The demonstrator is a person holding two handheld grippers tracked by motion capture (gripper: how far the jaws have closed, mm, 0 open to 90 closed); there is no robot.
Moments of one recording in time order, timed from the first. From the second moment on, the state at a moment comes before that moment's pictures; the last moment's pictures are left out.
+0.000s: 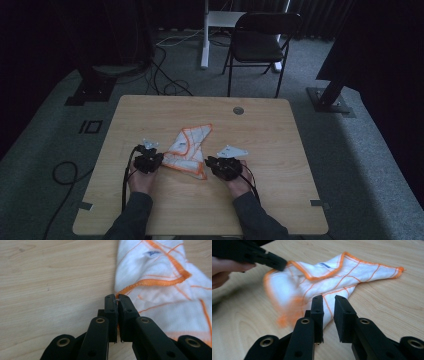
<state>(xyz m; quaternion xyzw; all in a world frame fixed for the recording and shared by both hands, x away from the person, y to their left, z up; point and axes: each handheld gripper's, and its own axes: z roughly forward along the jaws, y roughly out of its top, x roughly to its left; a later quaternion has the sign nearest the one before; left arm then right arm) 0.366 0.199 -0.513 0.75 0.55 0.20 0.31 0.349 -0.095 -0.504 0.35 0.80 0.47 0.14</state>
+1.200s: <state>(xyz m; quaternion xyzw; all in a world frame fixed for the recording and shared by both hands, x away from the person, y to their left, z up) 0.358 0.226 -0.531 0.73 0.59 0.20 0.29 0.382 -0.064 -0.539 0.38 0.83 0.38 0.13</state>
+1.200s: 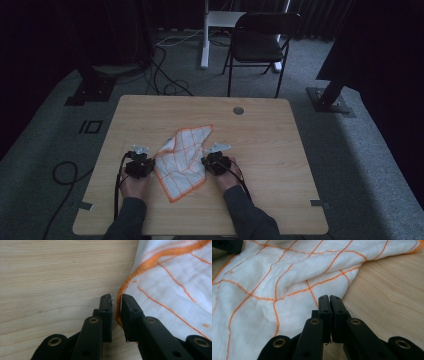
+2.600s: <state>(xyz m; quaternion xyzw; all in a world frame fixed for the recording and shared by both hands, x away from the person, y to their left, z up) 0.361 0.201 -0.529 0.76 0.55 0.20 0.28 0.333 -0.094 -0.512 0.36 0.82 0.43 0.13</state>
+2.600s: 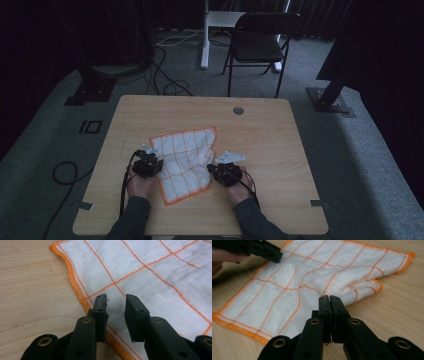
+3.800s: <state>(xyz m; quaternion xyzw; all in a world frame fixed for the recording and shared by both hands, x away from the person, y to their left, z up) 0.334 0.111 -0.485 0.82 0.41 0.18 0.36 0.337 -0.128 -0.519 0.40 0.80 0.41 0.16</state>
